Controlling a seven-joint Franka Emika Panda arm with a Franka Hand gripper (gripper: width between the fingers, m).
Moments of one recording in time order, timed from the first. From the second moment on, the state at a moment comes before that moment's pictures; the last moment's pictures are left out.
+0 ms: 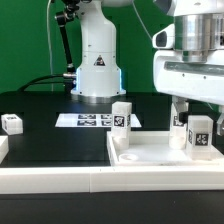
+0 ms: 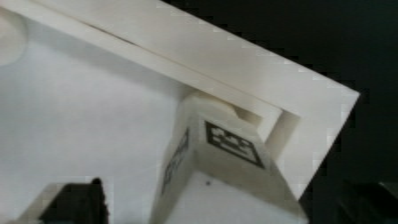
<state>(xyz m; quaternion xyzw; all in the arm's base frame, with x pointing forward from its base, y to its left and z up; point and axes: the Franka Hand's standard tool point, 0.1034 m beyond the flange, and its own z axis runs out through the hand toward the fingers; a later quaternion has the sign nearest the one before) 0.620 0.120 0.079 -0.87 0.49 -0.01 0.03</state>
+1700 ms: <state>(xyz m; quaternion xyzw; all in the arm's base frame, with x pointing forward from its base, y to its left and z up) 0.623 0.120 0.080 -1.00 0.05 -0.03 0.02</state>
